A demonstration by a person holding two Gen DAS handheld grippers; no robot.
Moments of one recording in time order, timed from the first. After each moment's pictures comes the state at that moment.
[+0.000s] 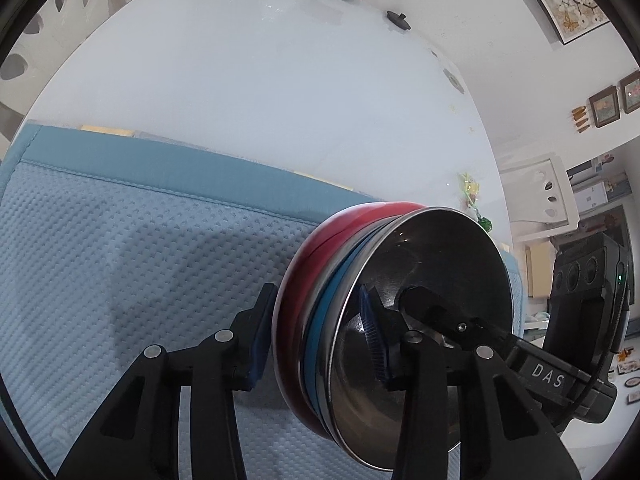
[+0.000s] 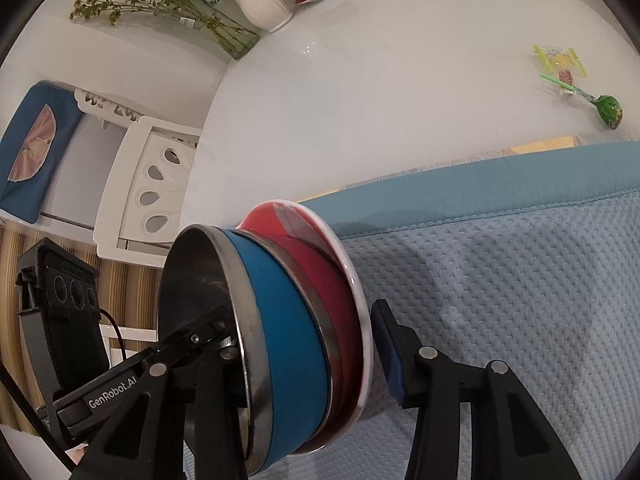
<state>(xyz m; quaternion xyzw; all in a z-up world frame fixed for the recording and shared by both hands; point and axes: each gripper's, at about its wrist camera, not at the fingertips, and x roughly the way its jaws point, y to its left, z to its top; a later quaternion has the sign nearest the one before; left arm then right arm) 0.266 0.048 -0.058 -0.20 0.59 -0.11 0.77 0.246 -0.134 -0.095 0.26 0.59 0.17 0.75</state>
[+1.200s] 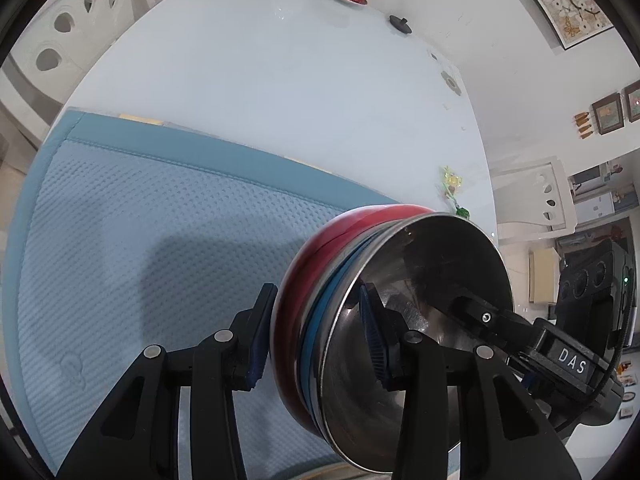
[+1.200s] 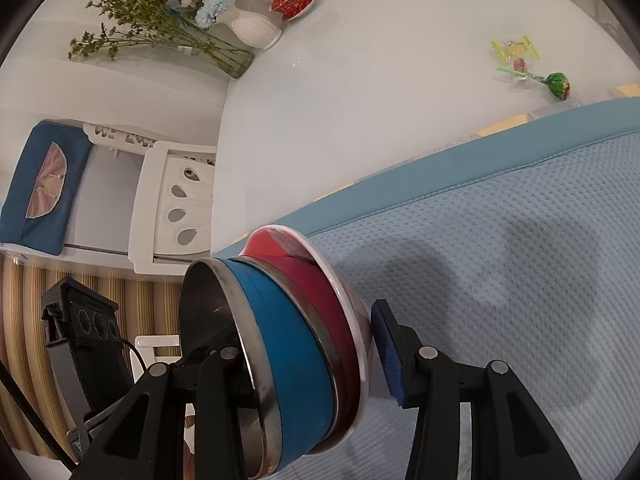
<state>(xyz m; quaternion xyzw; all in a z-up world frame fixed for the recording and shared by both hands) 0.236 0.038 -0.007 -0.21 0.60 -0.09 0.77 0.216 -0.154 -0.033 0.31 0.59 0.15 0.73</state>
